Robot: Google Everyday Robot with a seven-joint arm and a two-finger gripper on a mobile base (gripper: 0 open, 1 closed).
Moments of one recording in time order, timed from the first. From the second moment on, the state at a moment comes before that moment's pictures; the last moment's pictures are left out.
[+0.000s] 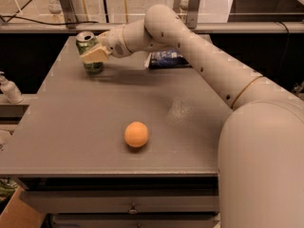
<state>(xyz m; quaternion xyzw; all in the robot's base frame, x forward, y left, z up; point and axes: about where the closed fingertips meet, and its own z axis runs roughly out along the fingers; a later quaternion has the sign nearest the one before) 0.728 0.188 0.880 -0.55 0.61 0.32 0.47</state>
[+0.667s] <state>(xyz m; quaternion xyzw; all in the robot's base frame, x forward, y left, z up) 0.687 0.124 0.917 -0.55 0.63 0.29 0.46</state>
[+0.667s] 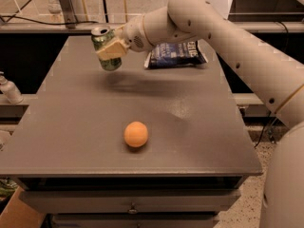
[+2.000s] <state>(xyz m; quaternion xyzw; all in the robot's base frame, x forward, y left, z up) 0.604 0.071 0.899 -0.72 0.65 0.05 0.23</state>
